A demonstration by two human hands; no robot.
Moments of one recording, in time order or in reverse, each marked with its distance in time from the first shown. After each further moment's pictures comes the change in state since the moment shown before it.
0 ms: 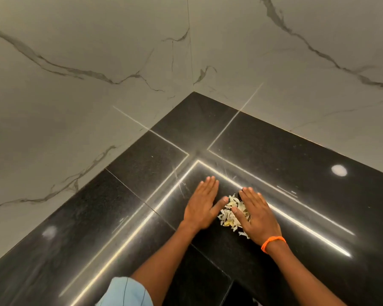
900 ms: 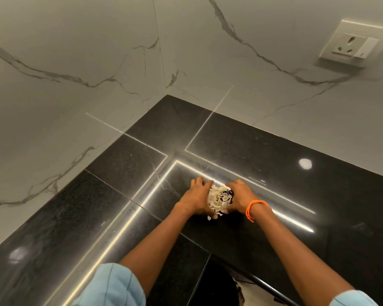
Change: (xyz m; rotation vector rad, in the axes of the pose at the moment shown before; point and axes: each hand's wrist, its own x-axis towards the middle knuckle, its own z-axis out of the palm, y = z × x) left_hand -0.010 0.073 -0.022 -0.009 -0.295 -0.023; right_hand -0.016 -0.006 -0.074 0.090 -0.314 0.289
